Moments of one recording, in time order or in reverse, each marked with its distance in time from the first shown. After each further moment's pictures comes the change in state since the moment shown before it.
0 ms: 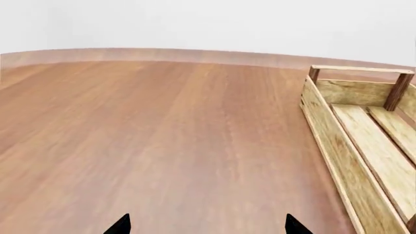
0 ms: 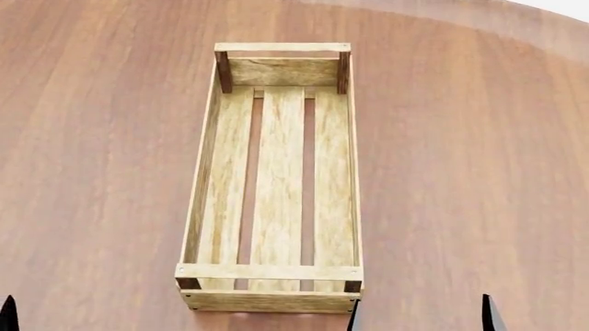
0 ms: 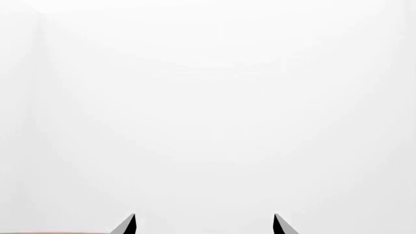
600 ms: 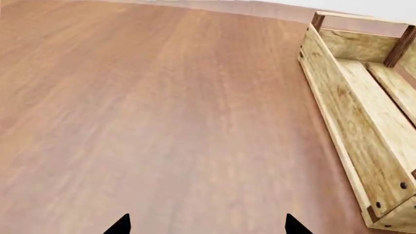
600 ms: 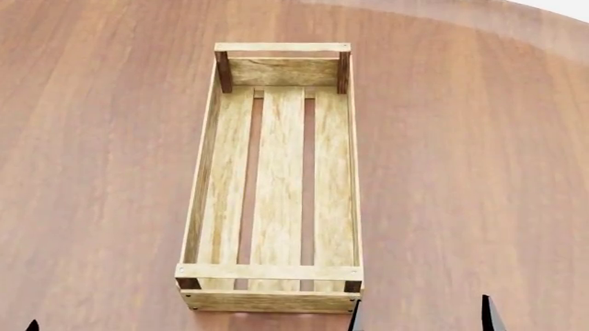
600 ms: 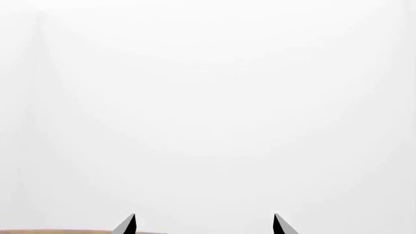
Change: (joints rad) left arm -0.042 -0.005 0.030 -0.115 -0.099 -0.077 0.075; right arm 0.004 0.010 -0.009 0.012 0.001 -0.003 0.014
